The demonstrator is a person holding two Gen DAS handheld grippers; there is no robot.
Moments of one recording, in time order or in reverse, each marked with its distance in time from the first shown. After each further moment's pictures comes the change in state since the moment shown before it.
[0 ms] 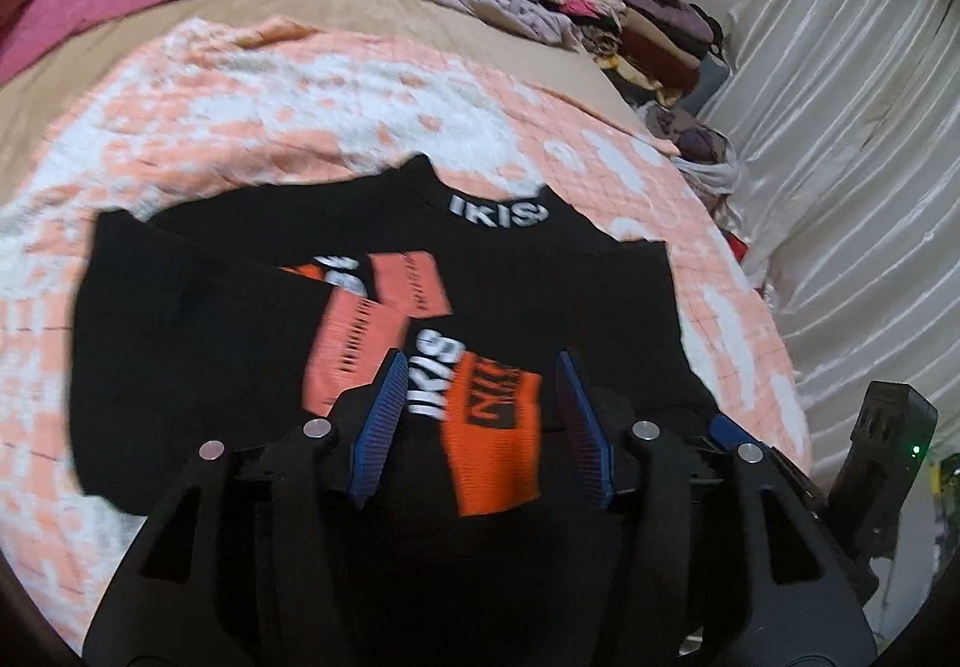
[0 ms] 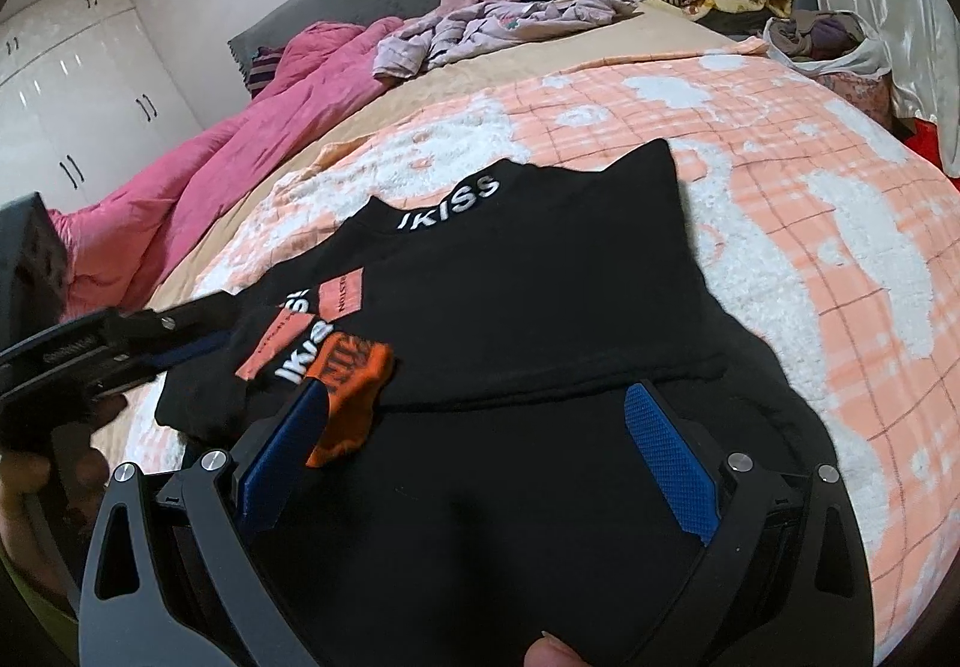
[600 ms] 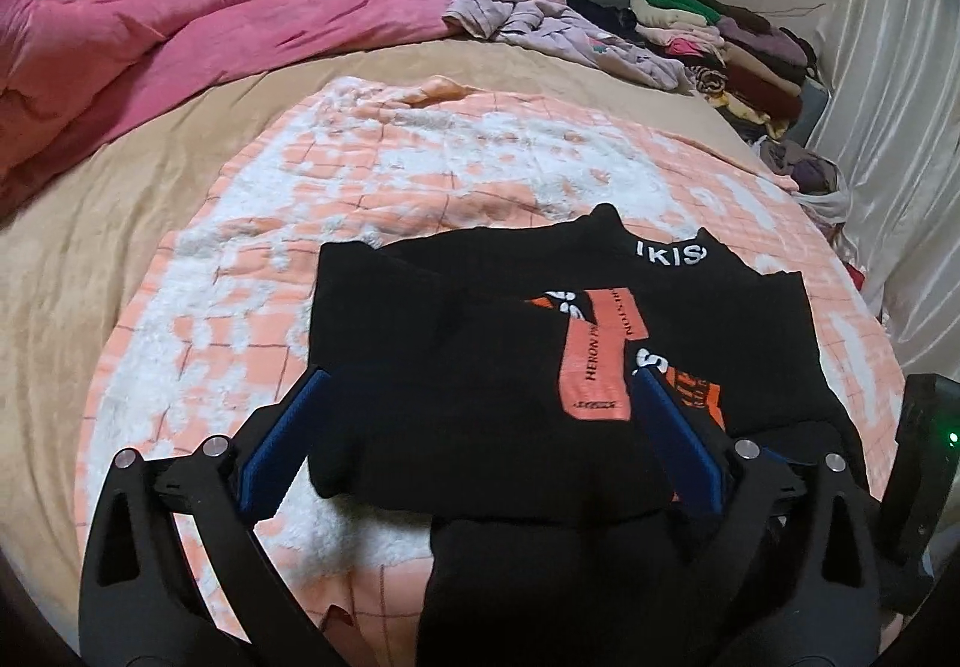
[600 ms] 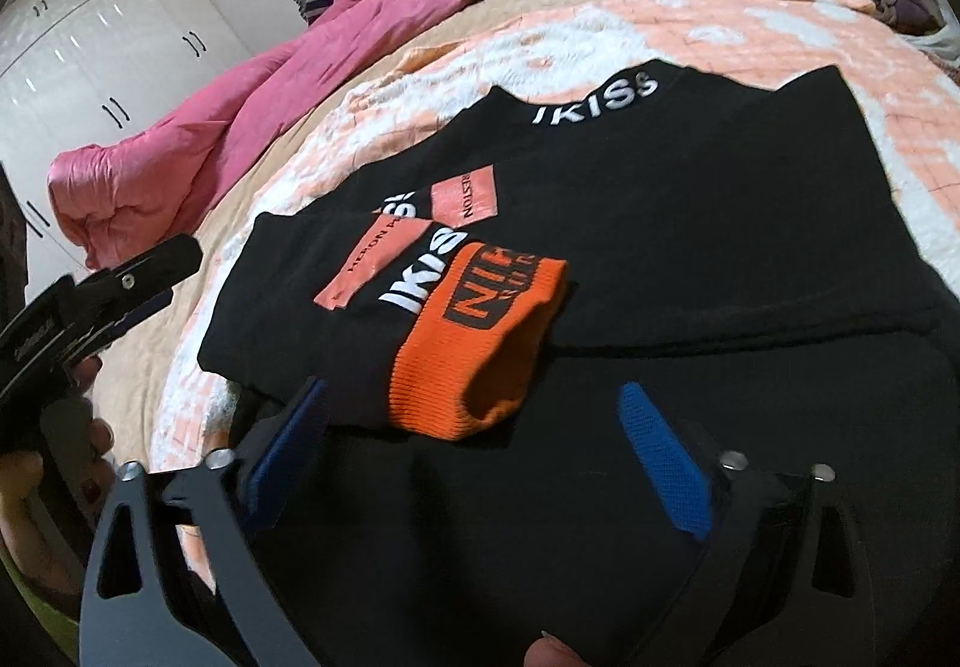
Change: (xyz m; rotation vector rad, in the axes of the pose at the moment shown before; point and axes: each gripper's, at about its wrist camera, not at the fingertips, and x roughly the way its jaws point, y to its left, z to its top) left arm -0.048 0.052 -0.011 0.002 -0.121 0.306; right arm 0.059 0.063 -0.018 -0.047 0.178 0.143
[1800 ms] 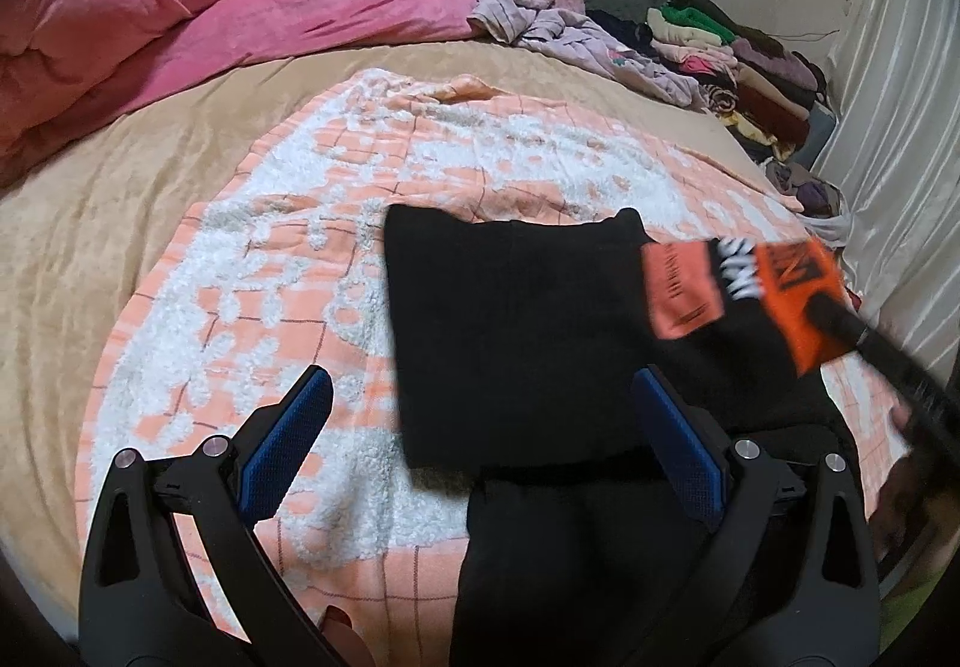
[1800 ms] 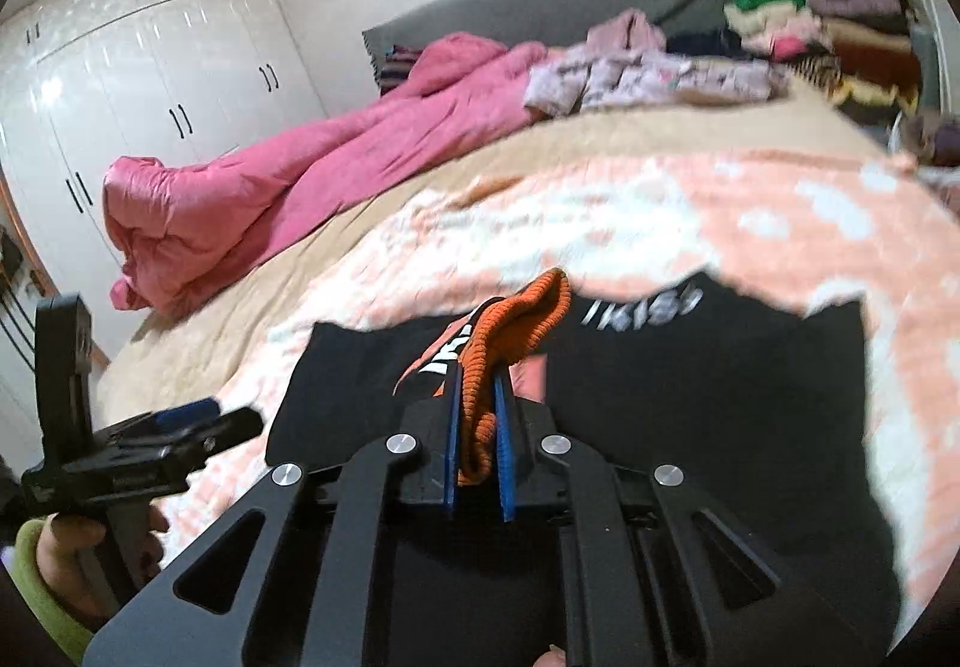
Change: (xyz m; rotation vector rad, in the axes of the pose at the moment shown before) left arm -0.010 0.023 -0.010 -0.056 -0.013 -0.004; right arm -0.051 0.024 0.064 -0.213 -0.259 0.040
